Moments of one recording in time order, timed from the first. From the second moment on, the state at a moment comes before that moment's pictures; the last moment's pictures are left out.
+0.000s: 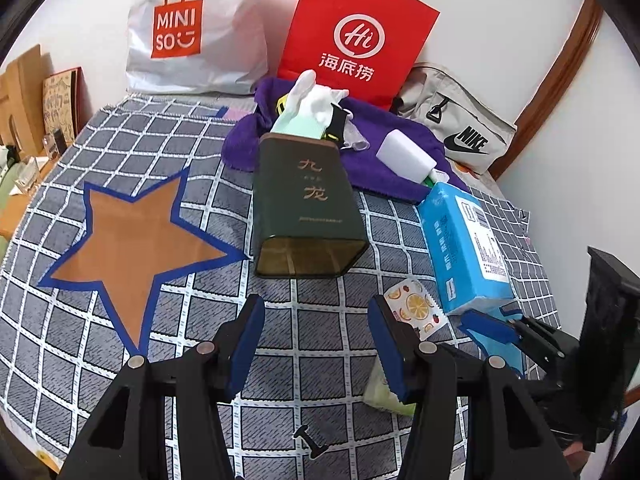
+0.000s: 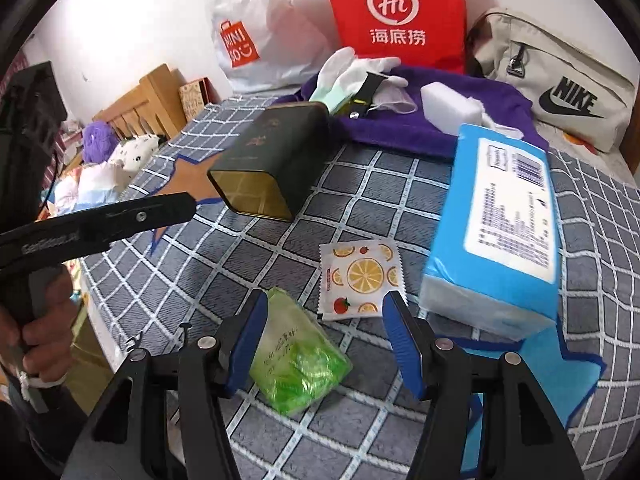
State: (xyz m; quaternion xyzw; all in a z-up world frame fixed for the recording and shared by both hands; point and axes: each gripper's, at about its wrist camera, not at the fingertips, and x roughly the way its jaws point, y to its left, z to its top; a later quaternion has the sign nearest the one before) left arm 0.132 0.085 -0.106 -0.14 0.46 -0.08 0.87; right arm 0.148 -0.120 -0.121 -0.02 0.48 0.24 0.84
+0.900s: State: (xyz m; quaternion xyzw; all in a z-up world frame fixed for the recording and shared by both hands) left arm 0.154 0.110 -0.144 -0.16 0.49 -0.12 0.85; right arm 0.180 -0.104 -0.162 -0.04 0.51 0.12 0.85
